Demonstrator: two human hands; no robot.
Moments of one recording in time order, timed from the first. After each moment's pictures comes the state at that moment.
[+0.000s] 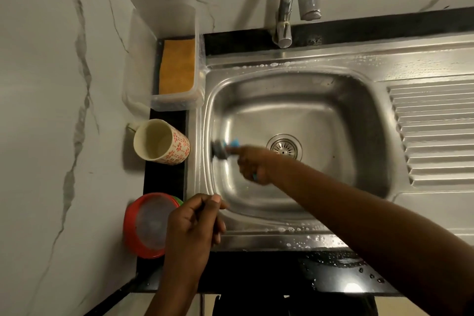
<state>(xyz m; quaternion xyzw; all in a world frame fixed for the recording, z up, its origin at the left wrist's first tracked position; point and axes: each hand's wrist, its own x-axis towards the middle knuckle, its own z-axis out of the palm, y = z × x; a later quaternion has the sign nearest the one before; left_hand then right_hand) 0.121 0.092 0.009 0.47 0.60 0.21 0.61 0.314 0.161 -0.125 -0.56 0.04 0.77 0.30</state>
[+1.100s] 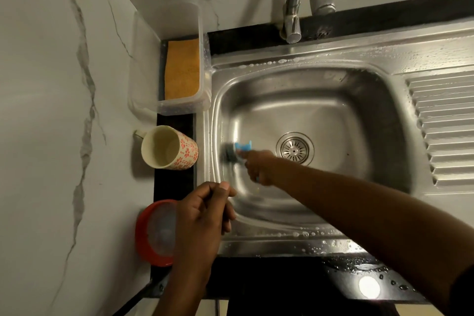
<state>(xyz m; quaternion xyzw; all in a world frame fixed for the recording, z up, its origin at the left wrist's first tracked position) 0.137 0.115 0.017 0.49 0.60 0.23 0.59 0.304 0.177 -0.174 -0.62 0.10 0.72 0.30</state>
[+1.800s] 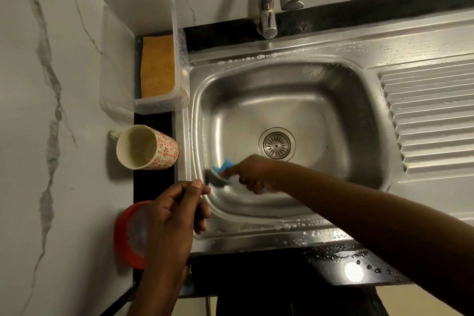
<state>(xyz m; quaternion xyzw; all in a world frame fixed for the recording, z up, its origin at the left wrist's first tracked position) 0.130 0.115 0.016 0.48 0.61 0.24 0.59 0.322 0.127 -0.124 -0.62 -0.10 0.76 0.16</state>
